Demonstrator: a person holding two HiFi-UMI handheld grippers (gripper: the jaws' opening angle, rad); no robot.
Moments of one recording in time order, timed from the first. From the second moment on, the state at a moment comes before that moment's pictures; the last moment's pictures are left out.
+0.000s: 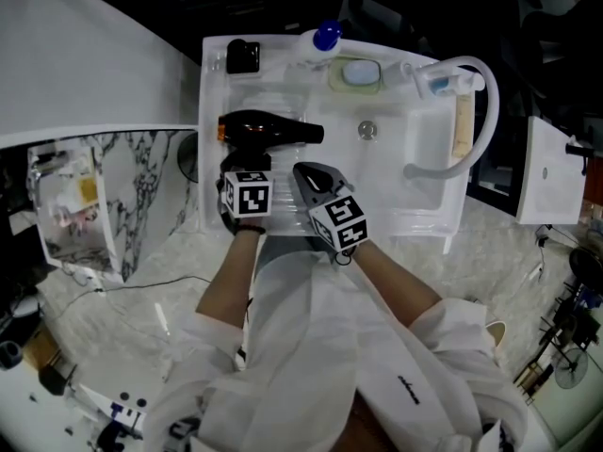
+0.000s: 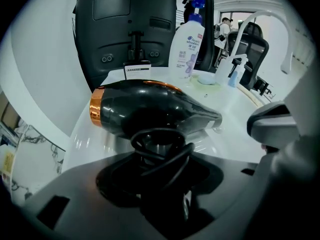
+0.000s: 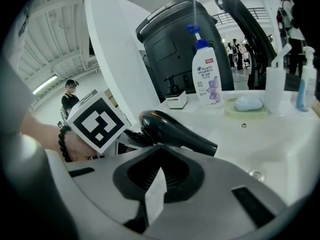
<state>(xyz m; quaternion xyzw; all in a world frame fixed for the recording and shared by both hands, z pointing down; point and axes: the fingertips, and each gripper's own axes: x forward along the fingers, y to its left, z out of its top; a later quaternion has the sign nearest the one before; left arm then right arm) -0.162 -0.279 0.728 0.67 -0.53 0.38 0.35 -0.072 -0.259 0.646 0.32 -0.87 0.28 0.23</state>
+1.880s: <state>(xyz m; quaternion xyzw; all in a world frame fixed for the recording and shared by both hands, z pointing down) -0.158 -0.269 0.659 0.71 -0.52 0.38 0.29 -0.039 -0.261 0.587 0.34 -0.89 0.25 0.20</state>
